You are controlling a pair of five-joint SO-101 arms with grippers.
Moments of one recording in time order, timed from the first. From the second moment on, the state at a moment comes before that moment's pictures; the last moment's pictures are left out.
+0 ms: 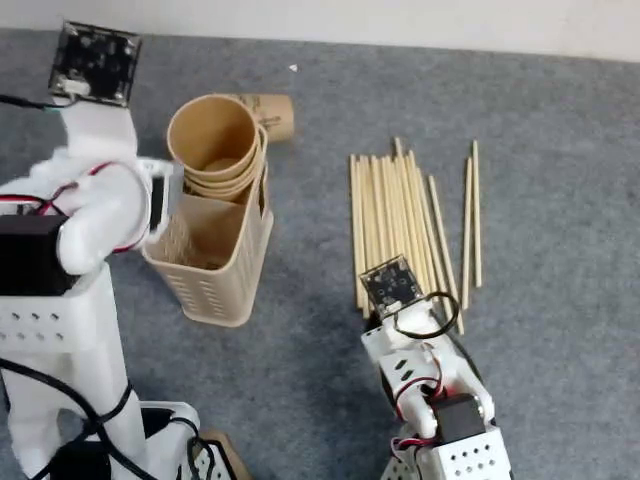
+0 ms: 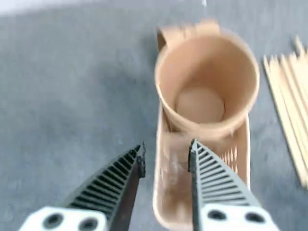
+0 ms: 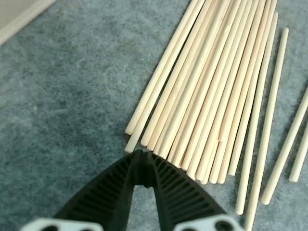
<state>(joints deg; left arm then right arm) -5.8 -29.6 -14.5 95.5 -2.8 -20.3 -102.5 96.0 53.7 15.3</state>
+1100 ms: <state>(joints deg) -5.7 -22.0 11.6 58.9 -2.5 -20.3 -102.5 96.0 51.9 15.3</state>
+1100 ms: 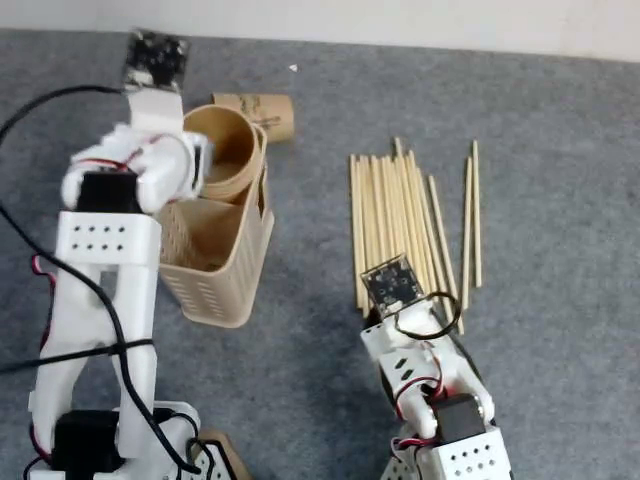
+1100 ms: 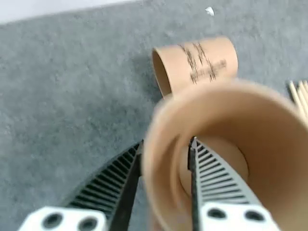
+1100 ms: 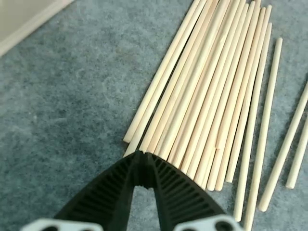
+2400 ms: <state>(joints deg) -6.1 -59.4 25.0 84.1 -13.0 -20.3 -102.5 96.0 51.9 15.3</state>
